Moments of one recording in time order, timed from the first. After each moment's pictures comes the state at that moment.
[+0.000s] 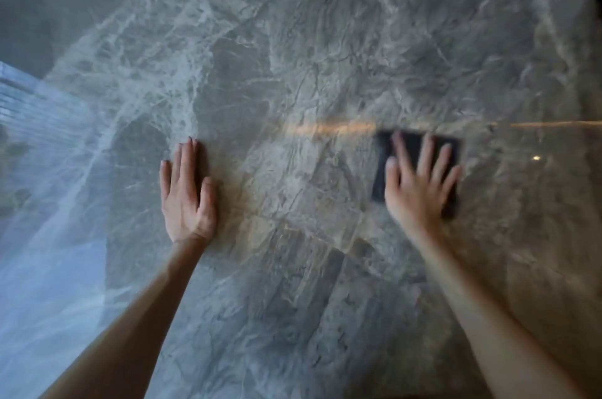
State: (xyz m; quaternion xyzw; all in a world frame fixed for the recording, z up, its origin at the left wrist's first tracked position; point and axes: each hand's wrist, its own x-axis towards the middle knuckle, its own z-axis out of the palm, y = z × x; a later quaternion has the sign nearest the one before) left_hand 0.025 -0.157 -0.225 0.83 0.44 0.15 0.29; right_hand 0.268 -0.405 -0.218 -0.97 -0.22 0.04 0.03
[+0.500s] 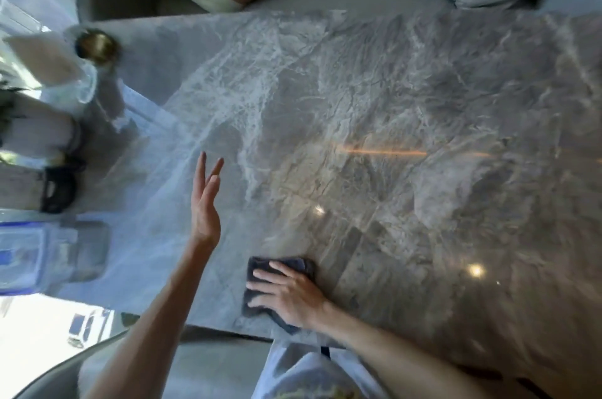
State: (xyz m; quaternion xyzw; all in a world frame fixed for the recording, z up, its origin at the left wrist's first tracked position) left_hand -0.034 -0.186 -0.096 0.61 0.49 0.23 0.57; right_hand 0.005 -0.405 -0.205 -0.58 -0.76 0.27 0.14
